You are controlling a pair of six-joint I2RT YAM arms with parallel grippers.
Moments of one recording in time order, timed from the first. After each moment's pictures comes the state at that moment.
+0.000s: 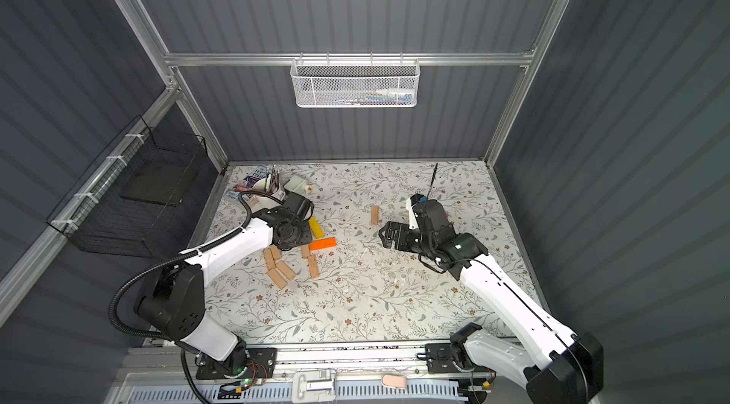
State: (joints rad) left arm -0.53 1.62 1.11 -0.69 -0.19 -0.67; right arm 0.51 1.05 0.94 -0.61 -0.15 0.60
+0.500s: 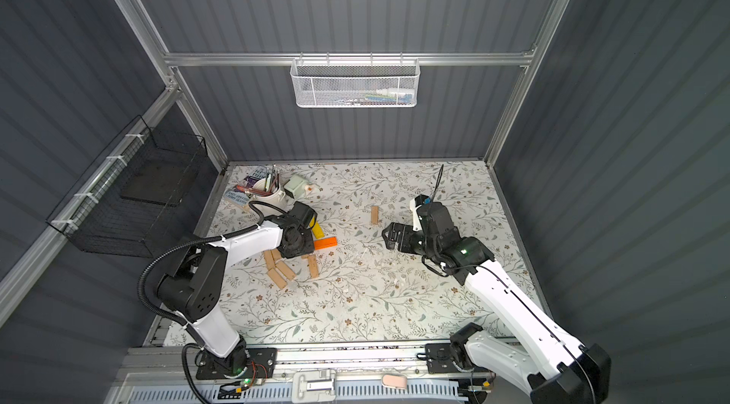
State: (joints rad) left arm -0.50 1.74 1.04 -0.59 -0.14 -0.67; right arm 0.51 1.01 0.93 -0.63 -0.12 0.61
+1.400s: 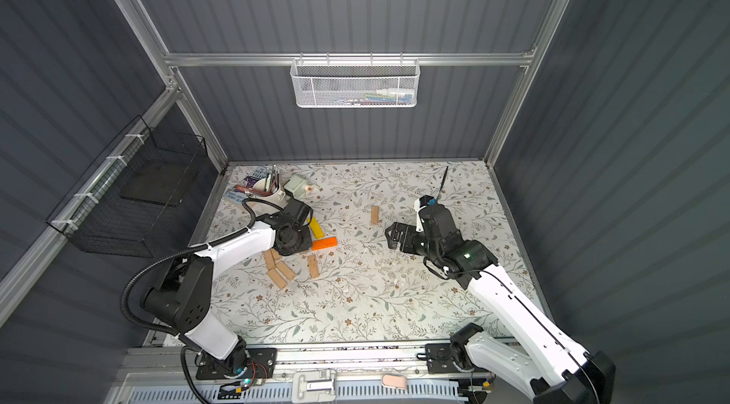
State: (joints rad) left arm -0.52 1.62 1.07 -0.62 -0.12 -0.67; right arm 0.52 0.97 0.91 -0.63 -0.04 0.63
